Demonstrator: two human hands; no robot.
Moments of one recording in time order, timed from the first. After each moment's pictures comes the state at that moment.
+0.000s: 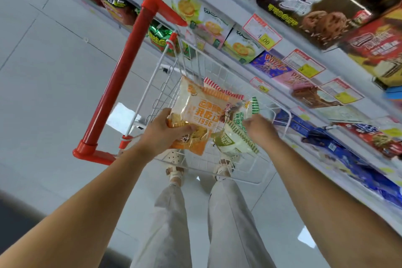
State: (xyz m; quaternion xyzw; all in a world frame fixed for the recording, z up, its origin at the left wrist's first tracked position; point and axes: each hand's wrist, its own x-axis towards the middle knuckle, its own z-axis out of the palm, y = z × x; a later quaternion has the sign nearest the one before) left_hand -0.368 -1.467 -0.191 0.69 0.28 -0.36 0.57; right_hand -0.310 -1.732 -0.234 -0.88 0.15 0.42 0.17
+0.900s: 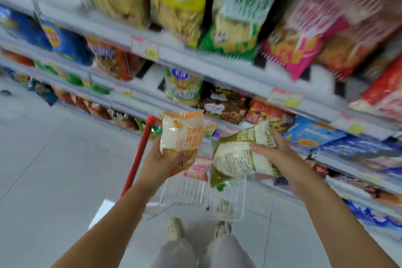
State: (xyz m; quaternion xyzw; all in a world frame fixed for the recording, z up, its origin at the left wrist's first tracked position) left_hand -0.328 -1.470 0.036 0.69 0.14 -0.20 0.68; right_hand -0.335 -1.742 0.136 -0.73 0.26 0.21 0.60
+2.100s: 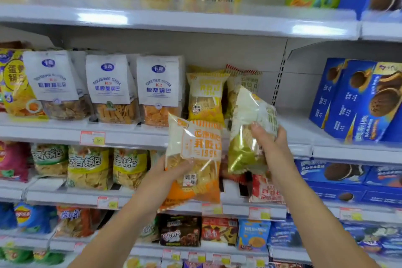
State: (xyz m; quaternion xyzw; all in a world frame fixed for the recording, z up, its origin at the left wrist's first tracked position) left_hand -0.306 -1.569 0.358 0.69 -0.14 -0.10 0.70; right_hand -0.345 -1.802 0.397 -0.67 0.13 -0.28 0.67
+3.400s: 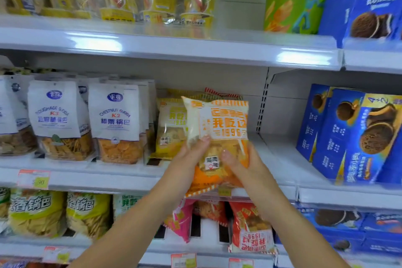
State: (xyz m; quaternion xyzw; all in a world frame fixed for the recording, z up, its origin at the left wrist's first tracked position) left_hand -0.251 -1.710 0.429 0.61 -0.26 -0.11 0.74; right_hand -0.320 -1.847 0.435 -0.76 0.02 -0.21 0.62
